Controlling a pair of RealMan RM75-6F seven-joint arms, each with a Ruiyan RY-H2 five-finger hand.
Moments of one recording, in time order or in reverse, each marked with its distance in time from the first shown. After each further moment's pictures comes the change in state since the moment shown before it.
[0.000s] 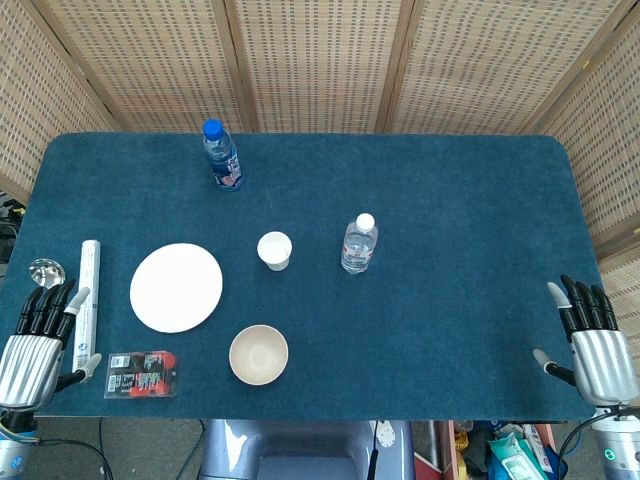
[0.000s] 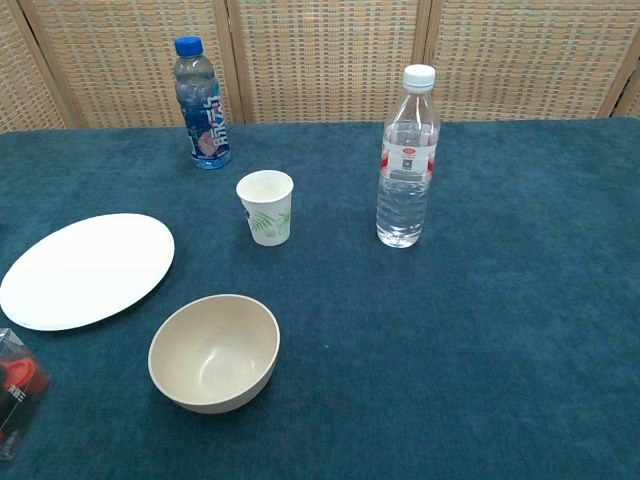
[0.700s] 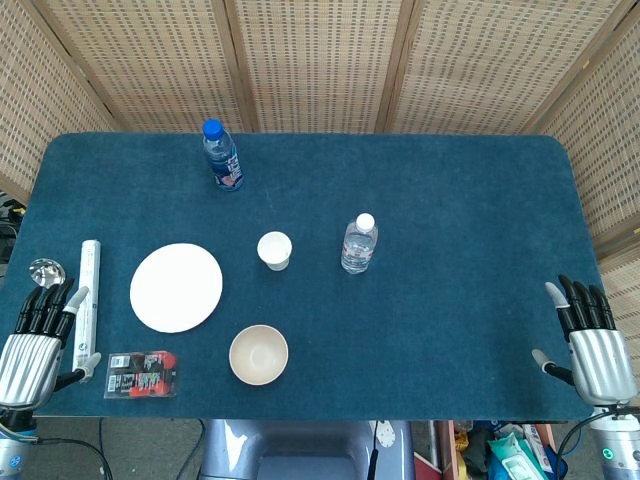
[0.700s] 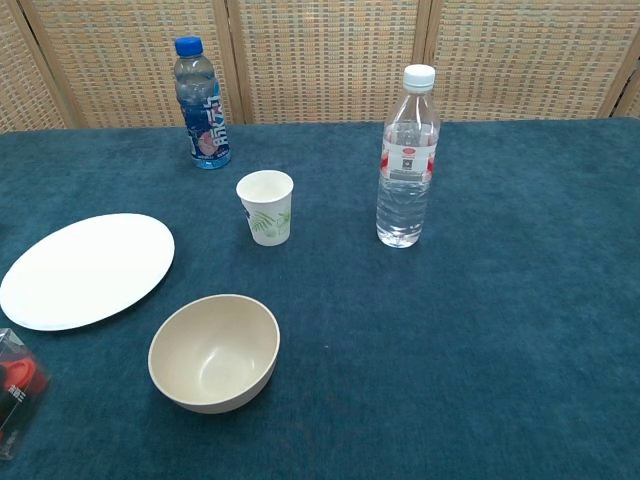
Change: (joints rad) left arm -0.002 0.003 -0.002 0.001 -0.005 -0.004 -0.011; right arm 0.003 -0.001 0.001 -0.002 0.003 -0.006 -0.005
